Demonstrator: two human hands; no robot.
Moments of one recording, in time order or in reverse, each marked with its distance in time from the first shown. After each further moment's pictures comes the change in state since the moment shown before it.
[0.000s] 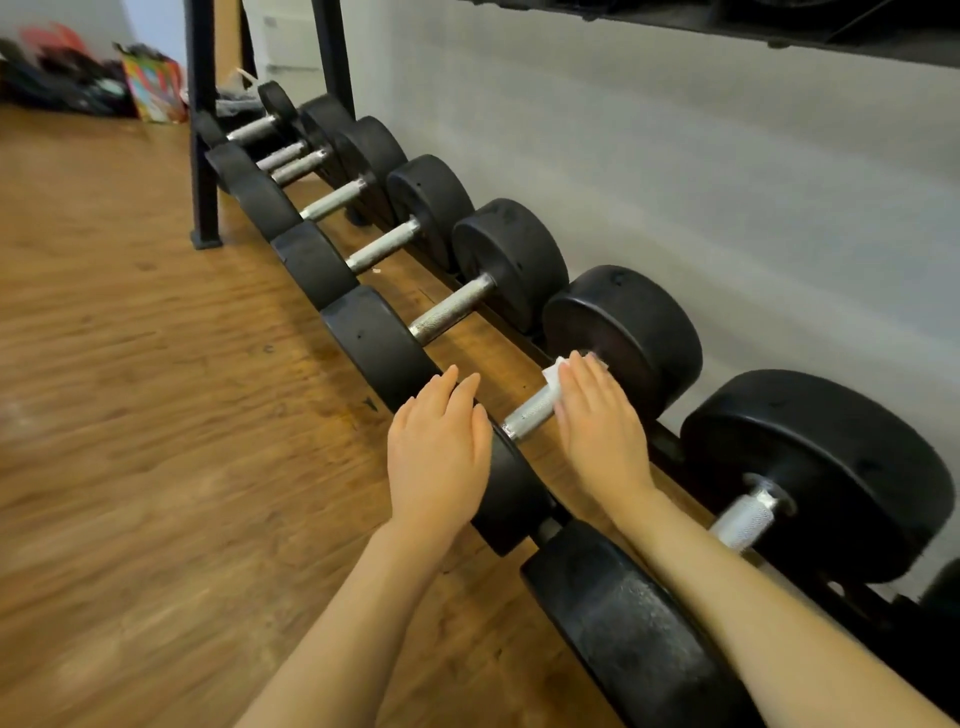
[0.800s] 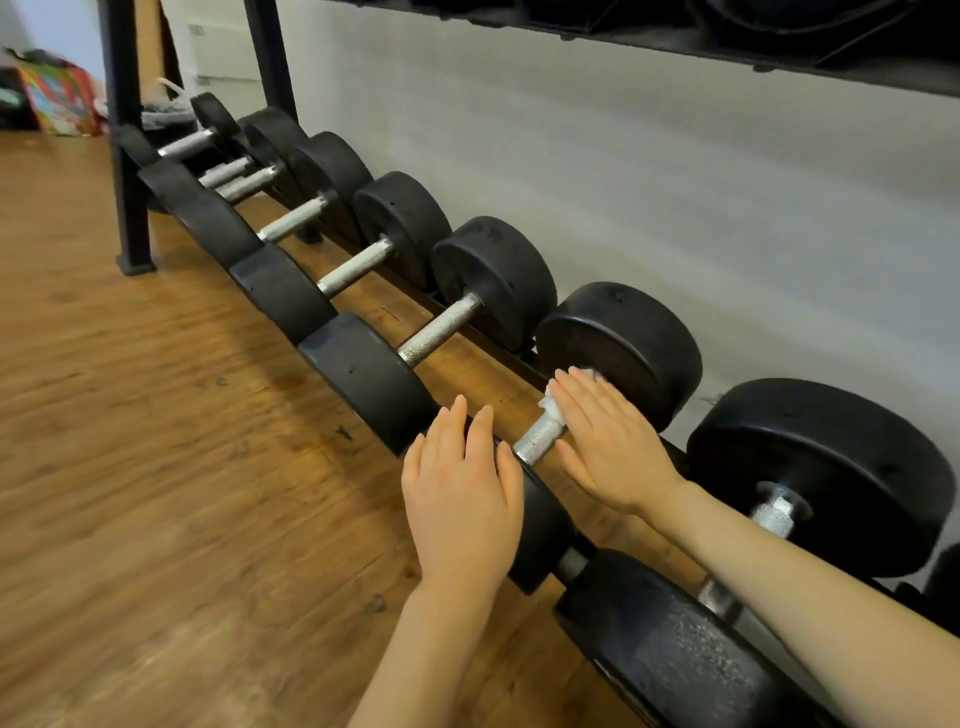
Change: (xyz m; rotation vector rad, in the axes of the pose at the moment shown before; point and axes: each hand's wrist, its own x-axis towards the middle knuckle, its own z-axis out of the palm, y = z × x) left_hand -0.002 -0.004 0.011 -0.016 0.142 0.073; right_hand 0.010 0.013 -0.010 -0.054 -0.141 -0.163
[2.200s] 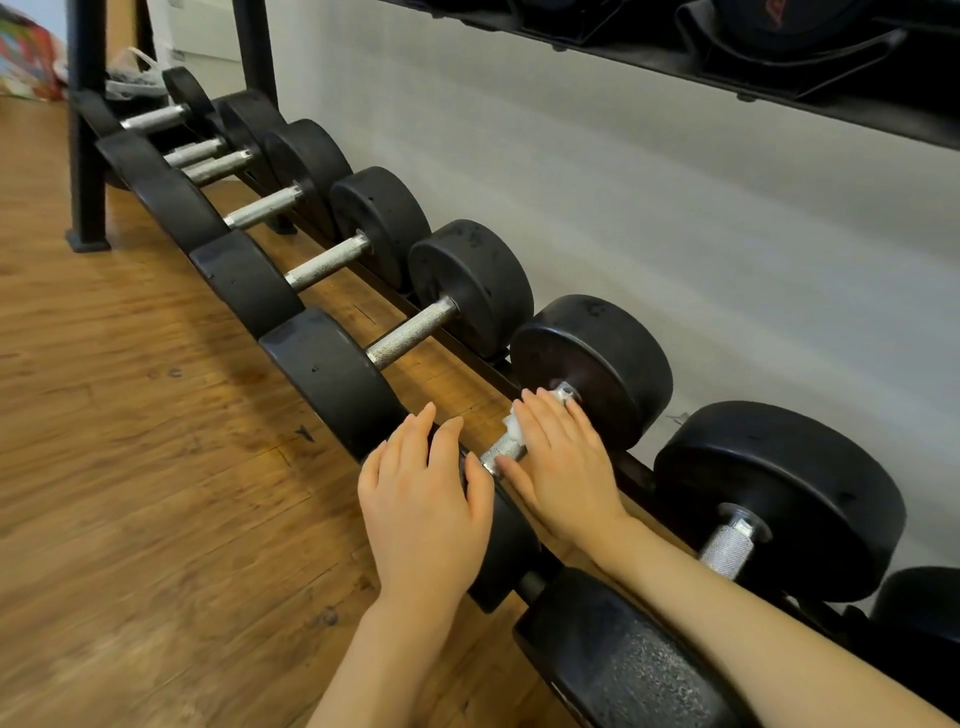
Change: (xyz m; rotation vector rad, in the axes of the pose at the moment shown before) left_hand 0.001 0.000 0.004 -0.060 0.065 -0.029; right_hand 0.003 -0.029 0.002 0.005 0.011 0.169
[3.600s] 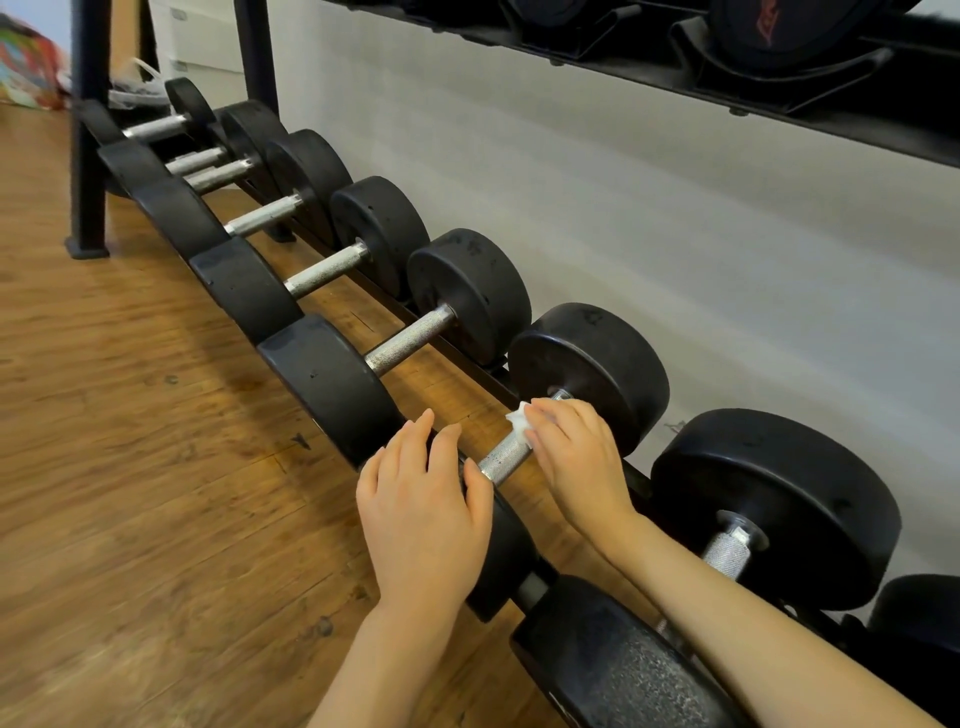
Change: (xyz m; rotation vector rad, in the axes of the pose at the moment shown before) left_hand 0.000 0.002 -0.001 -0.003 0.005 -0.003; right_hand 0.004 0.020 0.007 0.022 0.345 -0.076
